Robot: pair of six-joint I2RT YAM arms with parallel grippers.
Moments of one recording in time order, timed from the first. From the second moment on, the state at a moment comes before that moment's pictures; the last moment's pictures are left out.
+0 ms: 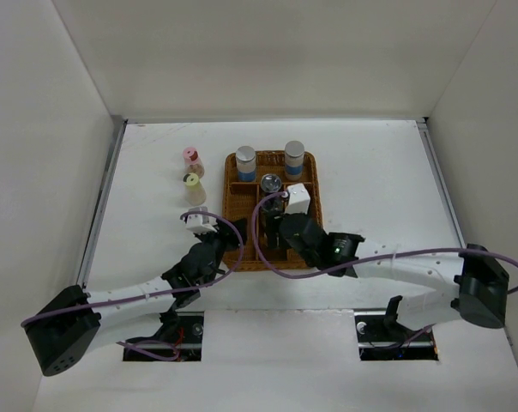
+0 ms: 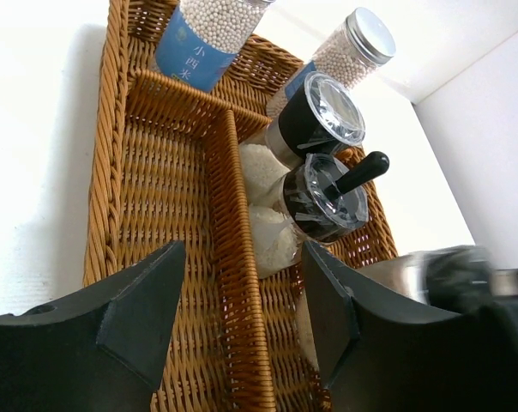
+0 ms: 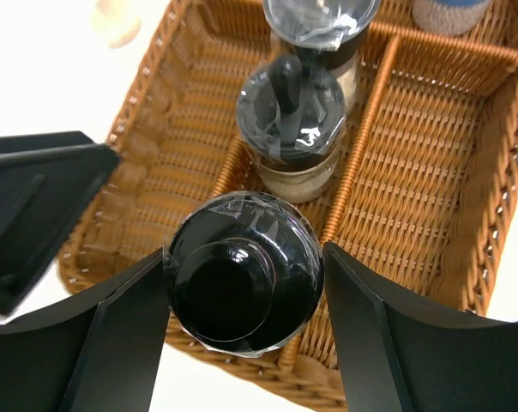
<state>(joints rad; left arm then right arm) -0.91 0.96 0.17 0.70 -0.66 -0.69 1.12 1.32 0.89 -0.13 0.60 0.51</state>
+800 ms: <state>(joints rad) -0.75 0.90 0.21 0.55 -0.62 -0.73 1.17 1.41 0.80 0.04 0.61 0.48</state>
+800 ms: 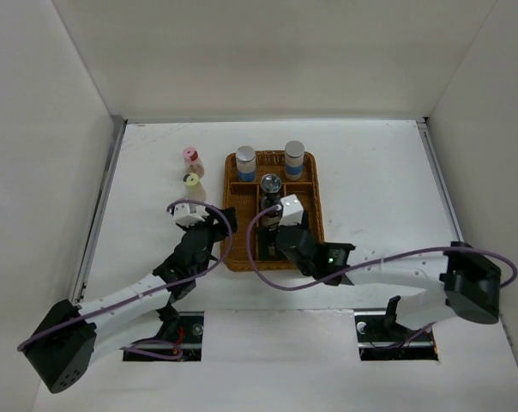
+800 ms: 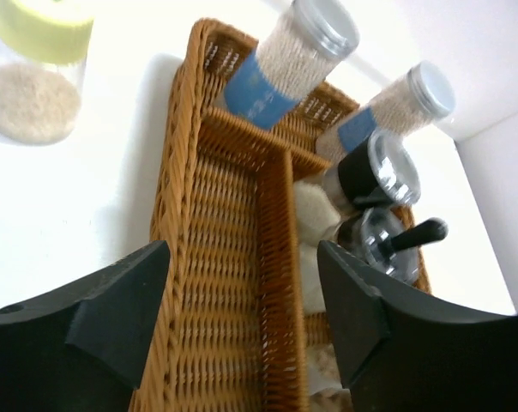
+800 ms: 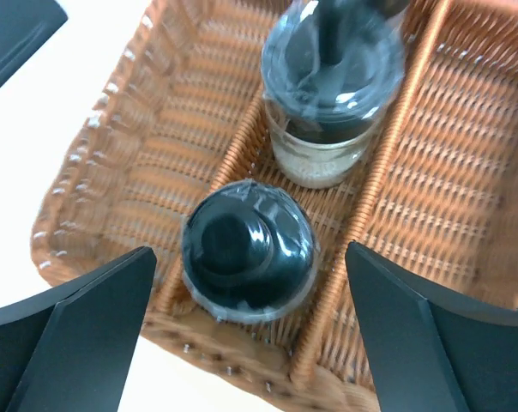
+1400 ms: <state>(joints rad) -0.46 1.06 0.61 0.05 -0.70 -0.65 0.77 0.86 0.62 0.18 0.53 0.48</state>
